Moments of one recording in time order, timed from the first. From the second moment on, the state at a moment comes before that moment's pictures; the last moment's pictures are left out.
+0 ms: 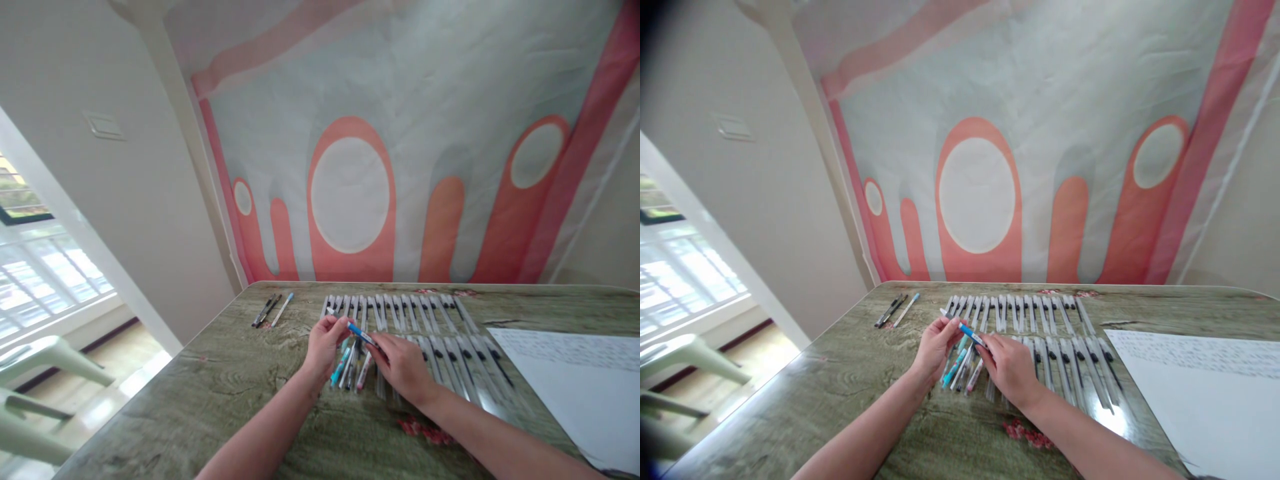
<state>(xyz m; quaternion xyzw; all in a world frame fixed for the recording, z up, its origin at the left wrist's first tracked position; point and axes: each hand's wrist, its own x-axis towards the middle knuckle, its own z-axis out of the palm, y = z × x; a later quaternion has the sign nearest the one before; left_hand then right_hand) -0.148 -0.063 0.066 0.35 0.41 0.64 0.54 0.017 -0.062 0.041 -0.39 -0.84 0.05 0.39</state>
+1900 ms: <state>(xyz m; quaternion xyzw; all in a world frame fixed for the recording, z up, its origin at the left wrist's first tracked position) -0.160 -0.060 0.074 0.32 0.41 0.64 0.56 0.016 -0.060 0.031 -0.37 -0.84 0.04 0.38</state>
